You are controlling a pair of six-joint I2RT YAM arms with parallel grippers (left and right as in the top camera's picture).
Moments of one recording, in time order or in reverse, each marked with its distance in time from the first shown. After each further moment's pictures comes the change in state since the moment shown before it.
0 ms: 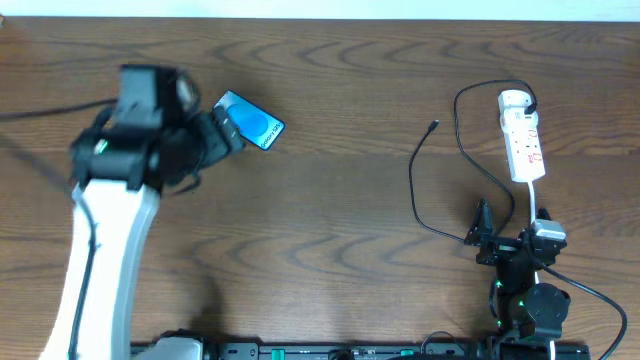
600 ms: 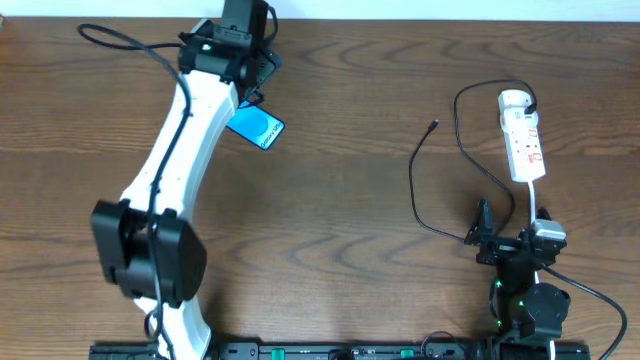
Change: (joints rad) left arm -0.151 0.558 0.356 0.207 -0.373 -0.435; right arm 0.000 0.000 0.000 0.000 0.000 0.000
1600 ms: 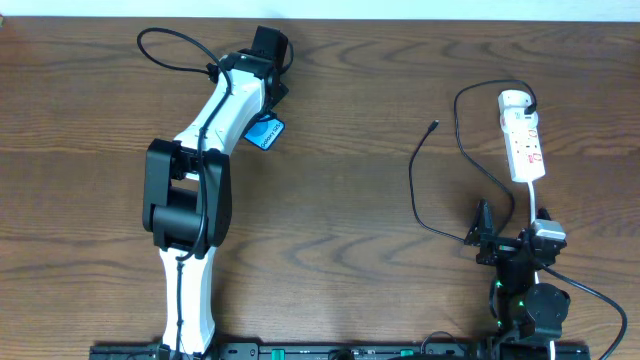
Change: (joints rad) left arm 0.000 0.310 0.000 0.084 -0.068 -0.032; right arm 0.000 0.000 0.000 0.000 0.000 0.000
